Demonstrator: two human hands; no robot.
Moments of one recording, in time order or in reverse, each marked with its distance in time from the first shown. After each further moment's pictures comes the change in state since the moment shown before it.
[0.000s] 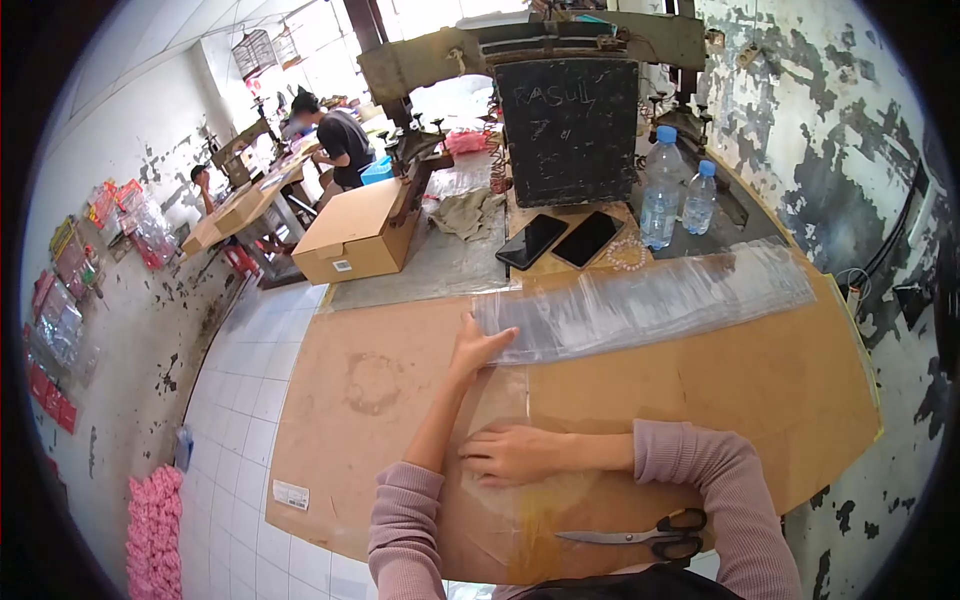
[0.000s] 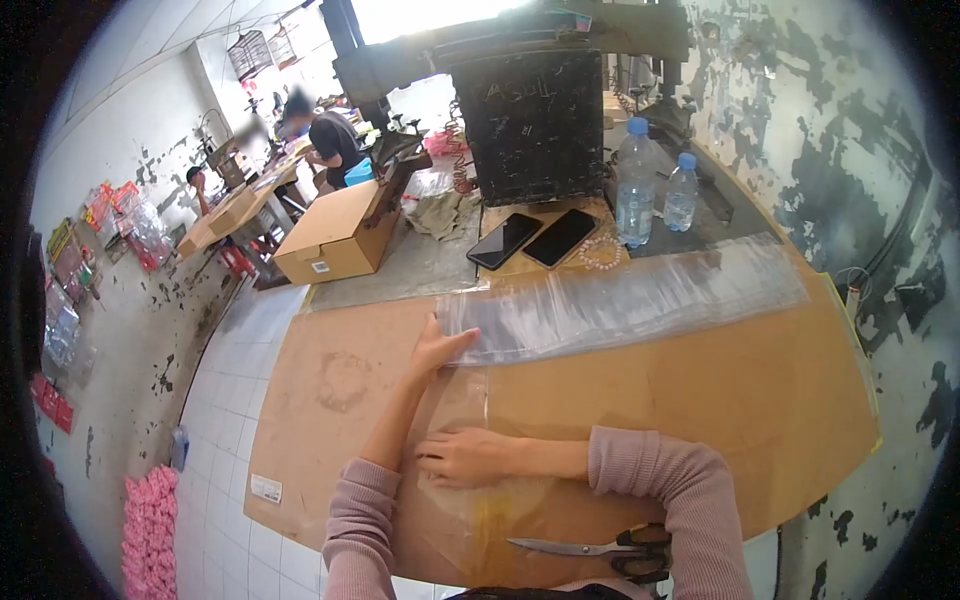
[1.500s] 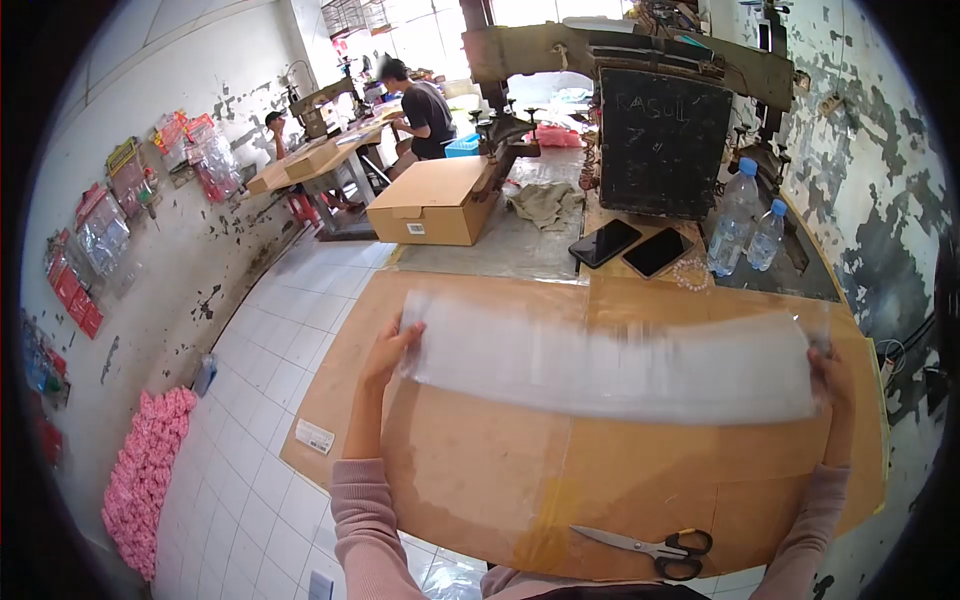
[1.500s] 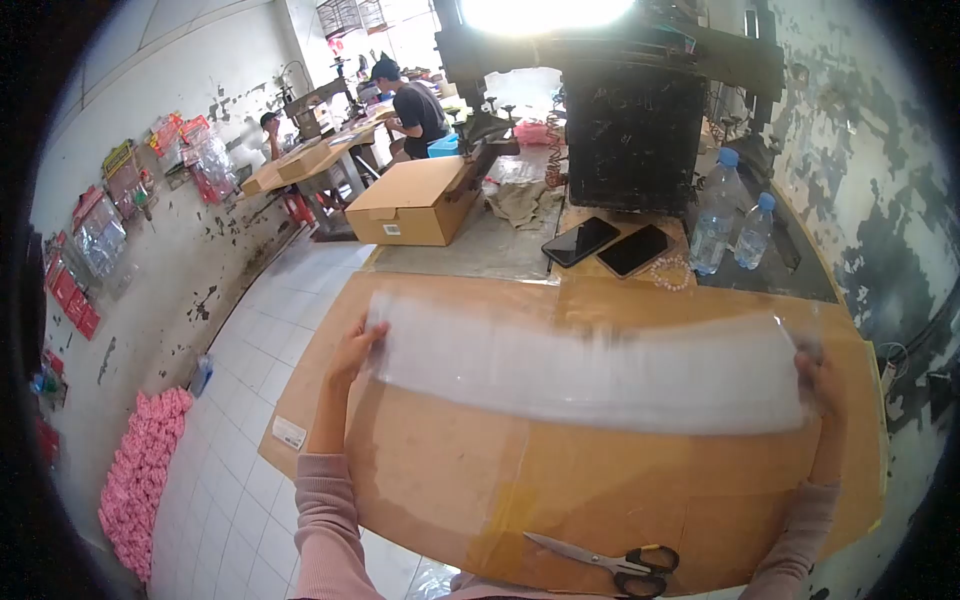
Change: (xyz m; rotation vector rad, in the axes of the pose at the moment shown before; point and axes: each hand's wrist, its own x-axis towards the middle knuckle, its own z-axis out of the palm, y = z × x) left_hand -0.092 -0.052 -0.190 -0.225 0.207 0.035; right_hand -0.333 0.033 -0.256 0.605 0.852 1.286
